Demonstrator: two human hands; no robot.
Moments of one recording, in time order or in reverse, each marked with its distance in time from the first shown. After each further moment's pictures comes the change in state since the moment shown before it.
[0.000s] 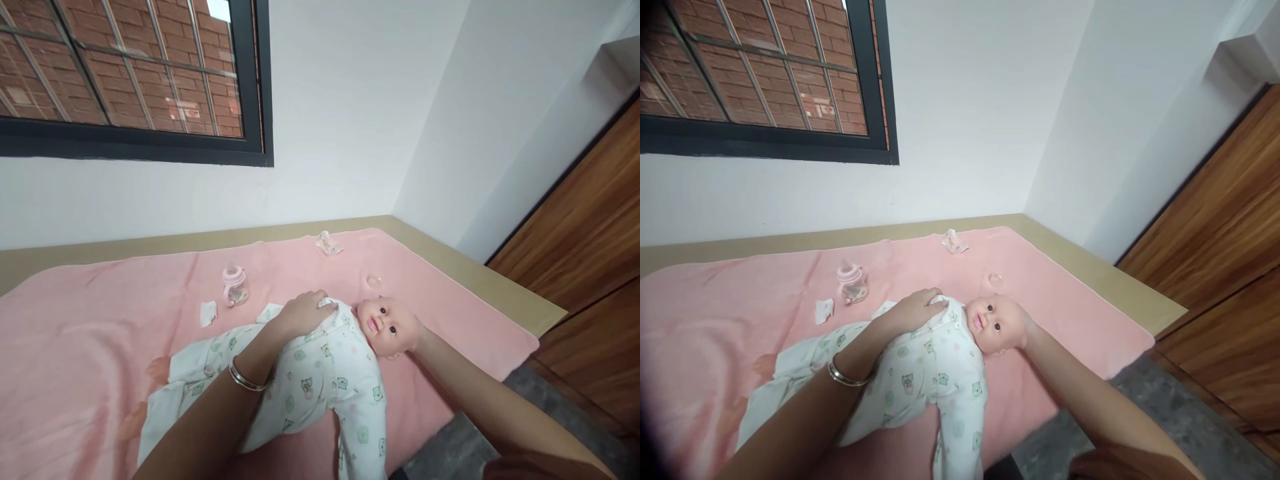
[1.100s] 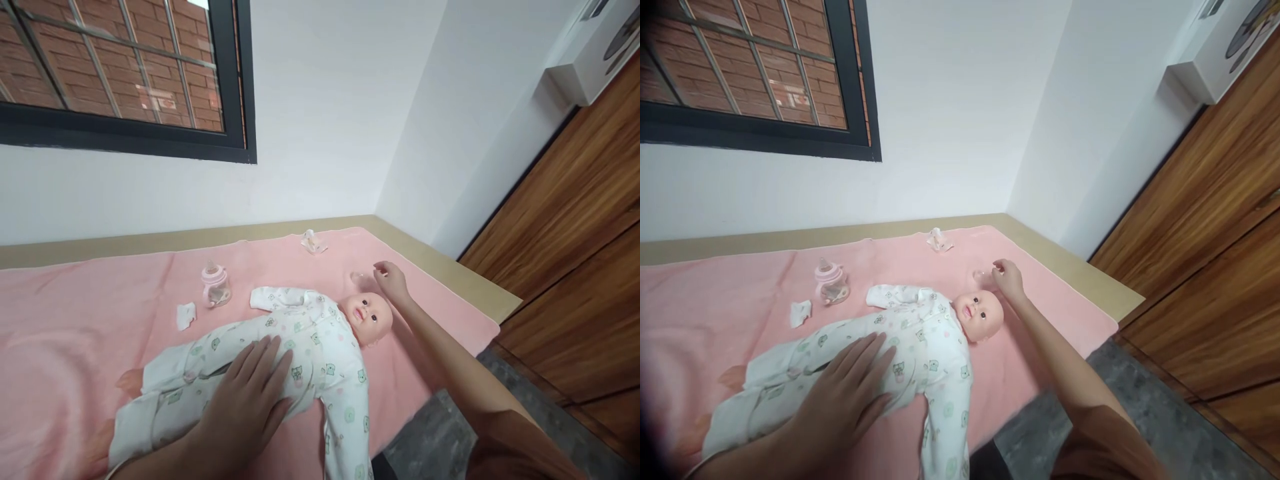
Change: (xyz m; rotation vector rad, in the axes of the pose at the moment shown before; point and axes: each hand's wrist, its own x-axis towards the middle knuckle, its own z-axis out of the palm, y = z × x) left_hand -0.145 -0.043 0.057 0.640 0.590 0.534; right_hand 0.039 -0.037 -0.067 -0.874 0.824 -0.415
